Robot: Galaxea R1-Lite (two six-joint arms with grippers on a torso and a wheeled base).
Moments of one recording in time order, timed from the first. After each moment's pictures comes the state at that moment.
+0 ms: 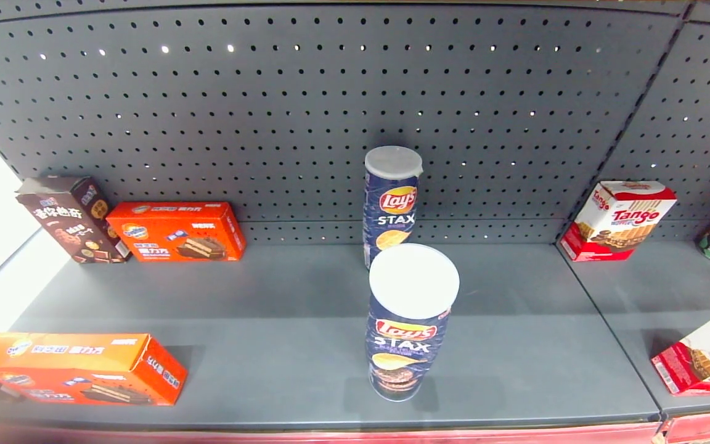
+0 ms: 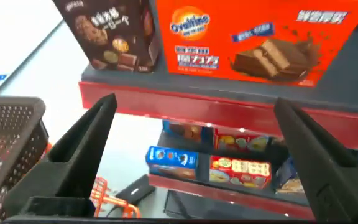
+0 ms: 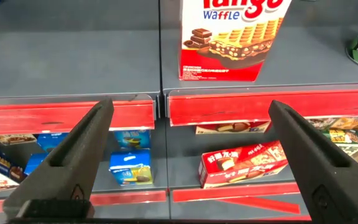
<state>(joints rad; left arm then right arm) 0.10 0.09 -0.02 -0.01 0.14 0.01 -0.01 0.00 0.00 0.00 -0.05 0.00</state>
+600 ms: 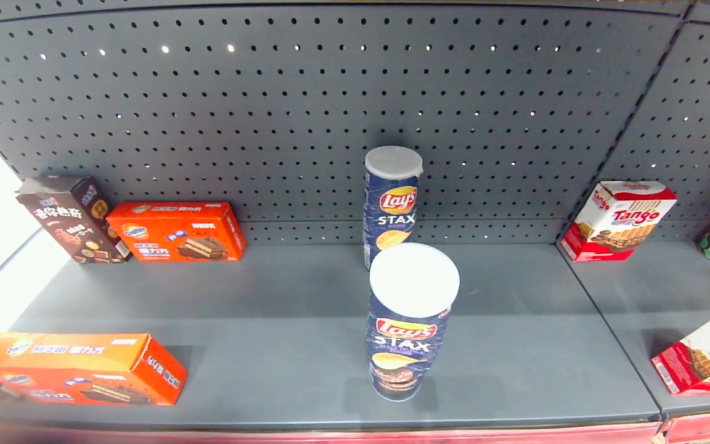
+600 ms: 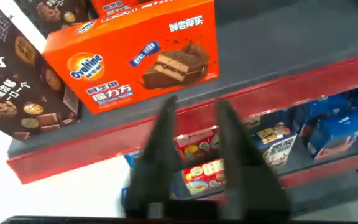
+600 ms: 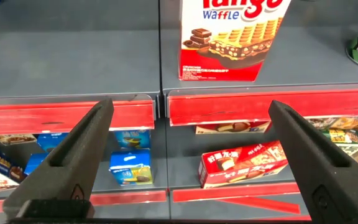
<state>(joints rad) 0.01 0.01 -0.03 0.01 -0.13 0.21 -0.01 0.00 0.00 0.00 -0.05 0.00</state>
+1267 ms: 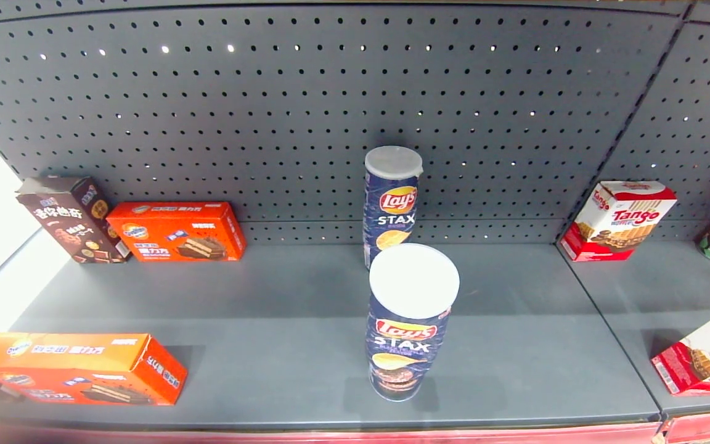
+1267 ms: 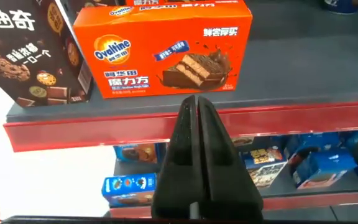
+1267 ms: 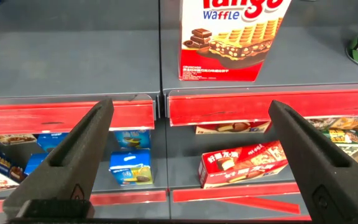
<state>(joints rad) 0.00 0.00 -0.01 -0.03 -0.05 0.03 -0.01 0.00 0.00 0.00 -0.05 0.00</state>
